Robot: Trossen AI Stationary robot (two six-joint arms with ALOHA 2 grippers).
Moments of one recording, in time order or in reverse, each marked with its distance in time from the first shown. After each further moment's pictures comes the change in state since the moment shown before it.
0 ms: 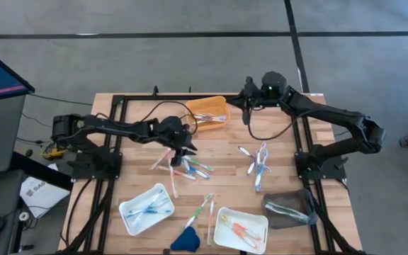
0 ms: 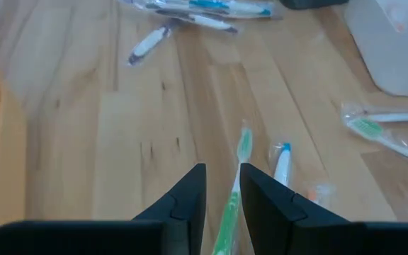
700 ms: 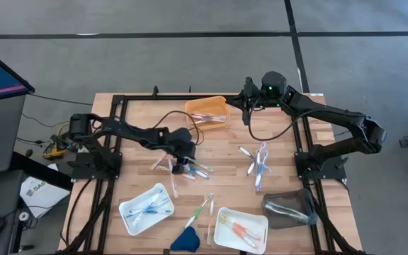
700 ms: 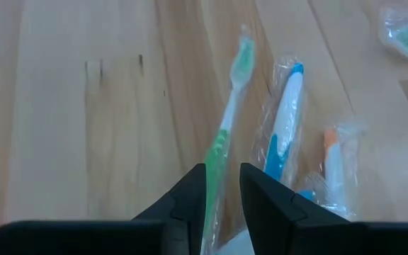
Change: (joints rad) left arm -0.067 0.185 0.019 -0.047 -0.074 0.000; right arm 0.010 -0.002 0.015 -0.022 0.001 0.010
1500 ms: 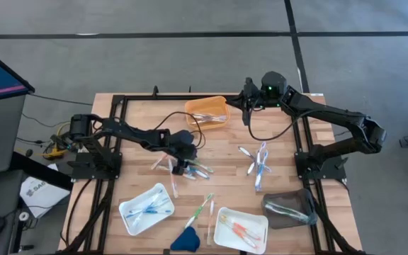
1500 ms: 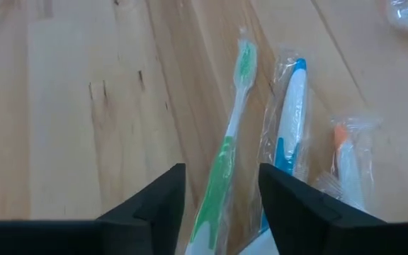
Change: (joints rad) left arm -0.032 0.007 0.020 -0.008 -0.068 0.102; right arm 0.000 0.000 0.000 -0.008 0.000 0.005
